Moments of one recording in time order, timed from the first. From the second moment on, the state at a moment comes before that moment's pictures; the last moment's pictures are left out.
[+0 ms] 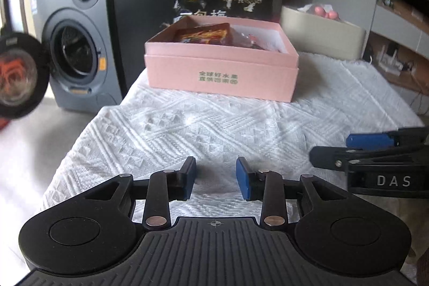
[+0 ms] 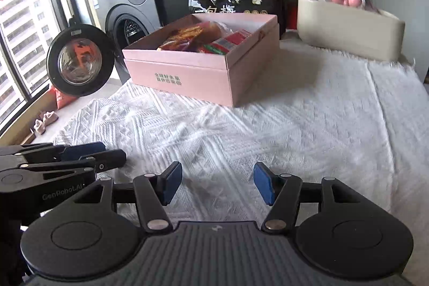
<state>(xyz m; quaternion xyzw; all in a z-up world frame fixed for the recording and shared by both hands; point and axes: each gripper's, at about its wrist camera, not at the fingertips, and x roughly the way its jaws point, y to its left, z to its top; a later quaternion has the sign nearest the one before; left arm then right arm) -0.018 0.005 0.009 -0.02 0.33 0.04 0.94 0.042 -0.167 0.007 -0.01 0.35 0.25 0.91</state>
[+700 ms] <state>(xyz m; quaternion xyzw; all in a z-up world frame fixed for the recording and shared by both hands) -0.024 0.007 0.002 -0.05 0.30 0.03 0.95 0.038 -0.153 0.000 -0.04 0.33 0.23 0.92</state>
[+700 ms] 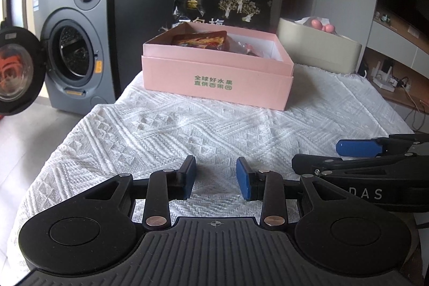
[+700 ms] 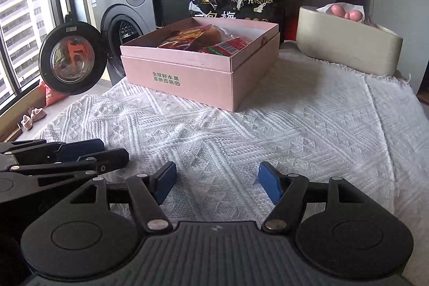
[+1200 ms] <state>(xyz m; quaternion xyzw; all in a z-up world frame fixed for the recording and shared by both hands) -0.028 0.002 0.002 -0.05 0.31 0.04 0.95 0.038 -0.154 0.001 -0.04 0.33 0.23 0.92</state>
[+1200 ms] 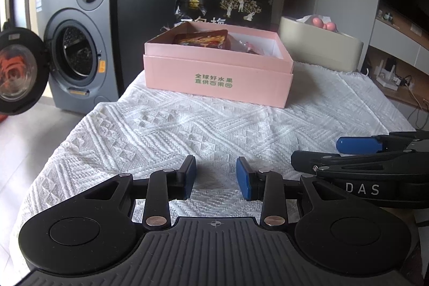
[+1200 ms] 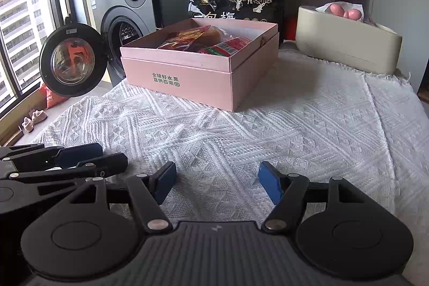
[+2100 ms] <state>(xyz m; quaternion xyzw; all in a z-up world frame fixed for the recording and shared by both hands) -0.030 0.003 0.003 -0.05 0.31 0.04 0.95 0.038 -0.154 0.000 -0.04 0.33 0.23 0.92</state>
